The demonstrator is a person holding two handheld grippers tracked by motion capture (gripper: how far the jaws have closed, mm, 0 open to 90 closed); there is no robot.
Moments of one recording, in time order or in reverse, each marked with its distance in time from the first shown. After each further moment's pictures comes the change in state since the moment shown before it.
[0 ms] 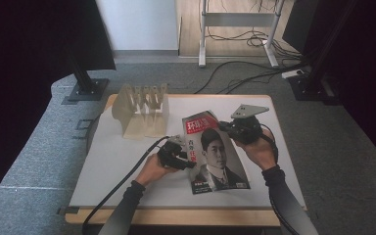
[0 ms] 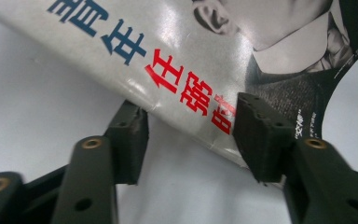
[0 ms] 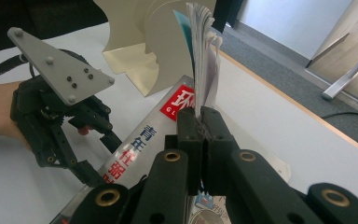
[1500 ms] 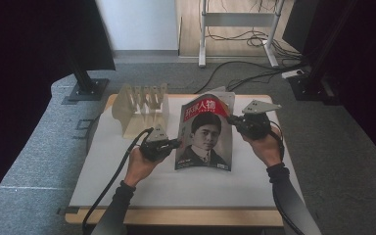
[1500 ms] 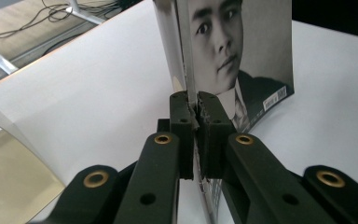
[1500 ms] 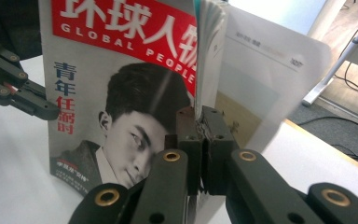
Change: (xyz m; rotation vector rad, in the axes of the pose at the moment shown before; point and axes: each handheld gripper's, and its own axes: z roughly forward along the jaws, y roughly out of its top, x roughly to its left) left arm -0.035 0.007 -0.082 -0.242 0.289 0.139; right arm -0.022 -0.007 -0.013 -0.072 -0.060 0.044
